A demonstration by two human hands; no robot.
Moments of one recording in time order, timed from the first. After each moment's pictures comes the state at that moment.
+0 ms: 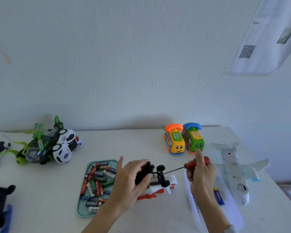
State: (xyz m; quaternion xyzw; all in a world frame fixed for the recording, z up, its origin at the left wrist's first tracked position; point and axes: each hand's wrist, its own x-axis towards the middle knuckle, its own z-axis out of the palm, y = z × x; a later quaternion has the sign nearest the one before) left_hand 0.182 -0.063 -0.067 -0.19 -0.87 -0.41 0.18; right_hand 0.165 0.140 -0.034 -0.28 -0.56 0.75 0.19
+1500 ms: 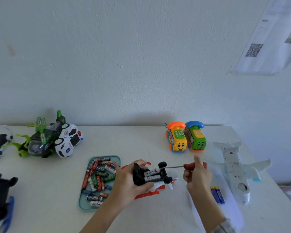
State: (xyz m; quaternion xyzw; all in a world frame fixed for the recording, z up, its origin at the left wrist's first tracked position) left_hand 0.184 -0.073 -0.085 -0.13 -0.86 -0.48 0.09; right_hand 0.158 0.136 -0.051 -0.38 -0.49 0.78 0.10
